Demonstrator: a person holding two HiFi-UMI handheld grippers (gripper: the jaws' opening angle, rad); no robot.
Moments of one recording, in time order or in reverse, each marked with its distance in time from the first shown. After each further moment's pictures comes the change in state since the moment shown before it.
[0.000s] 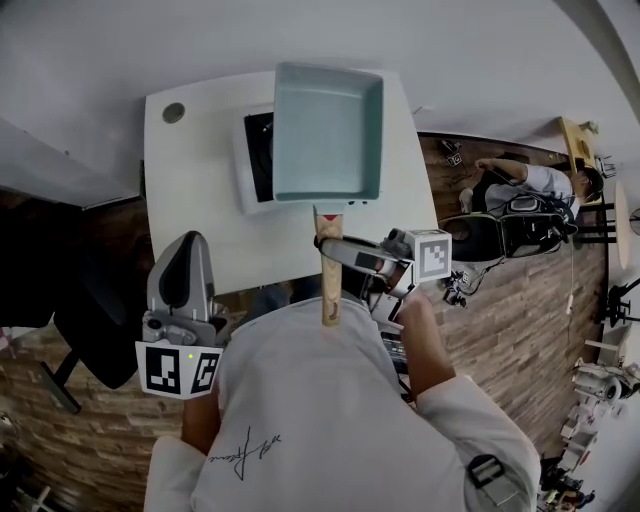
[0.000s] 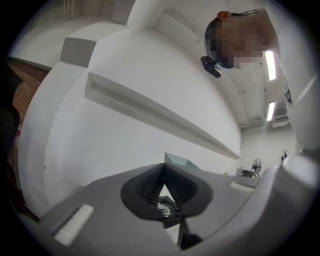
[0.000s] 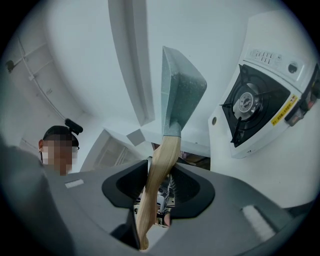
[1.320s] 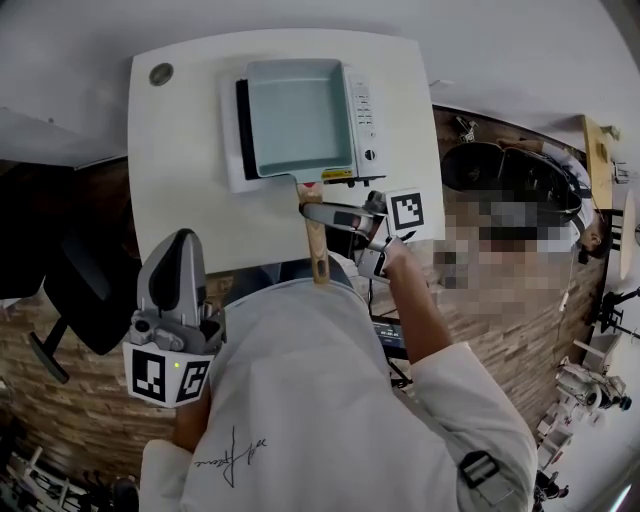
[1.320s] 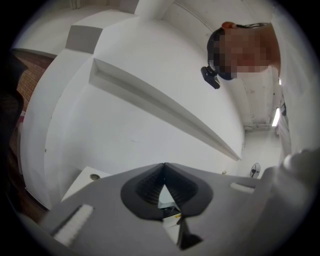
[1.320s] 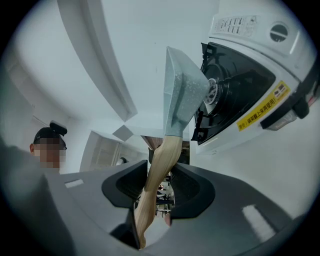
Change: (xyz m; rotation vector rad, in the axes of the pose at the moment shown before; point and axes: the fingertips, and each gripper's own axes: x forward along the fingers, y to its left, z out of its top) left arm 0.019 0.001 -0.044 -0.089 0.105 0.032; right arm -0.001 -0.140 0.014 0.169 0.160 -0.058
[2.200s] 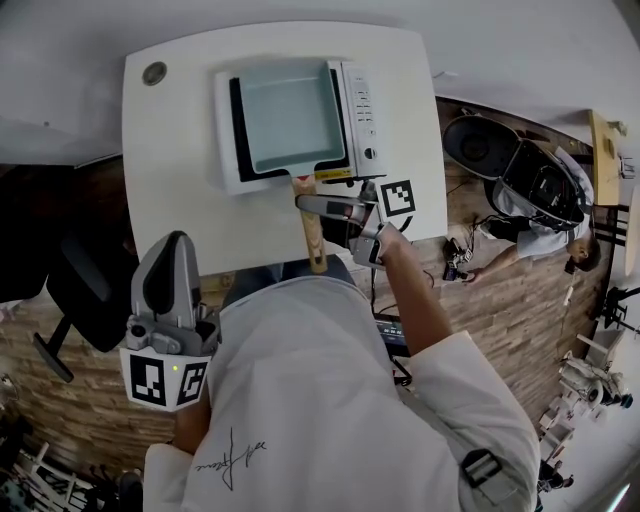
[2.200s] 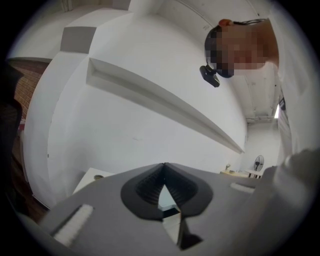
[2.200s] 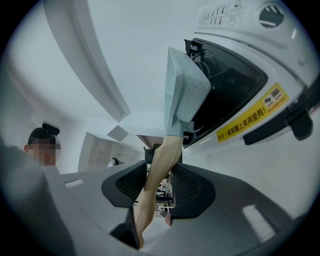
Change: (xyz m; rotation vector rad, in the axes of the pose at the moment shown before) left arm 0.011 0.005 -0.003 0.049 0.047 0.033; right arm -0.001 -0.041 0.012 0.041 0.034 -0.043
